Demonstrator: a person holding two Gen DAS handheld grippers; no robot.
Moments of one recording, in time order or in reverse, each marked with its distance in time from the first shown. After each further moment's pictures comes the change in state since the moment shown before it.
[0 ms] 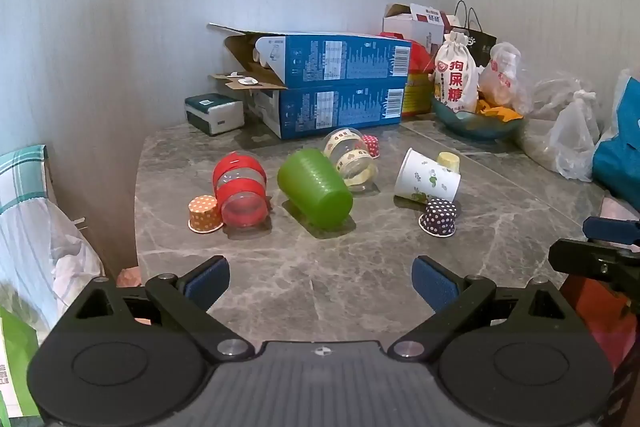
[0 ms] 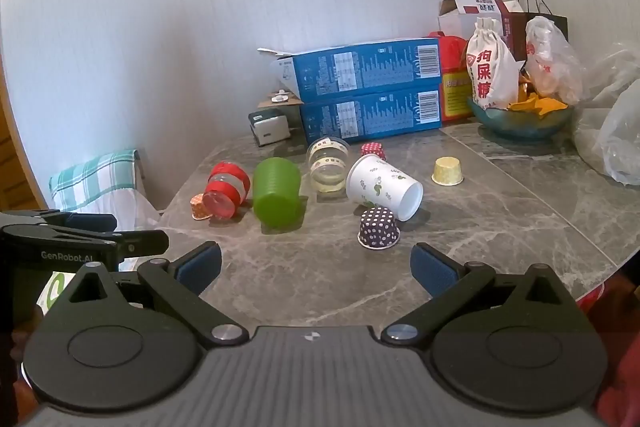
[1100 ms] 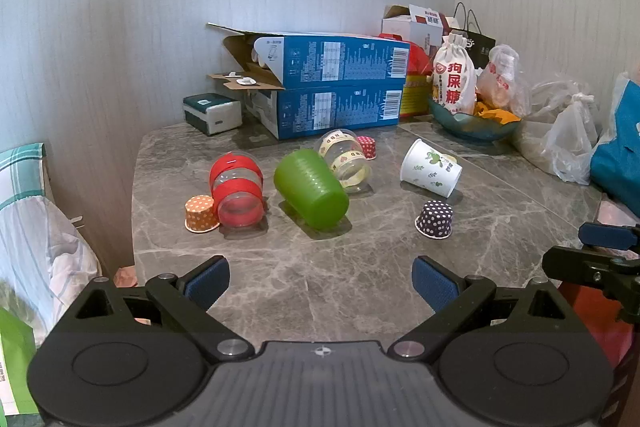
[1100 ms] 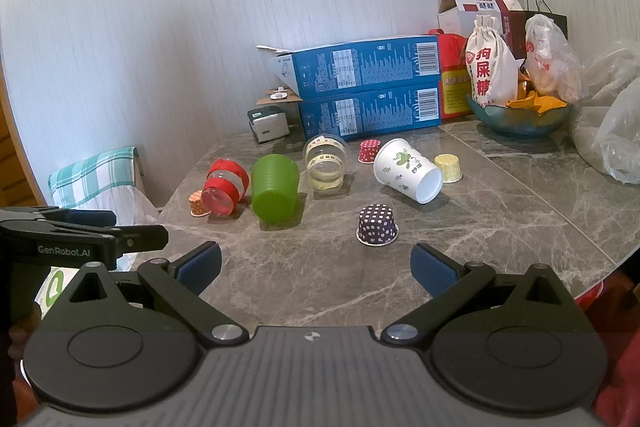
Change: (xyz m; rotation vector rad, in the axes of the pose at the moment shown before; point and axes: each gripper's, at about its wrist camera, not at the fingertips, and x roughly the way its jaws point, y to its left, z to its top) left arm 0.000 -0.002 0.000 -0.001 -0.001 -0.009; right arm 0.001 0.000 -0.002 -0.004 0.010 -0.004
